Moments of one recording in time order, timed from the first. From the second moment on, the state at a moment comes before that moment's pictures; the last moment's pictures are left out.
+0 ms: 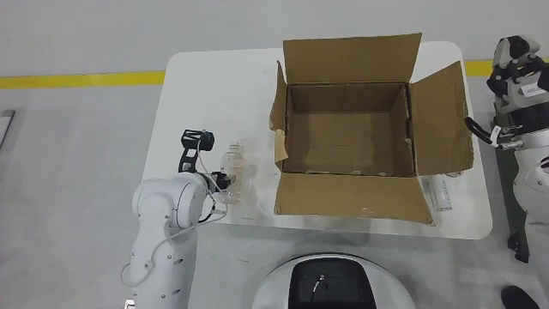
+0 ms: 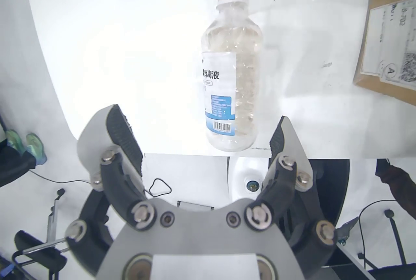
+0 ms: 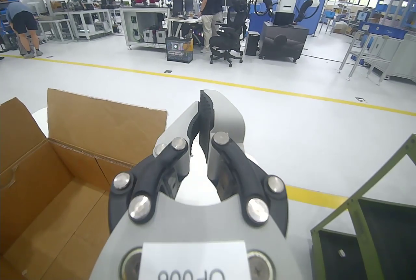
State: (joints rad) left arm 1.06 -1.35 -1.44 -1.88 1.43 -0.08 -1.49; right arm -1.28 -1.18 1.78 -1.96 -1.14 -0.15 0.08
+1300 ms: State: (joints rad) left arm 0.98 -1.36 -1.33 -1.59 1.49 -0.01 -1.37; right arm -1.28 -1.18 1.78 -1.96 -1.14 -0.15 0.08
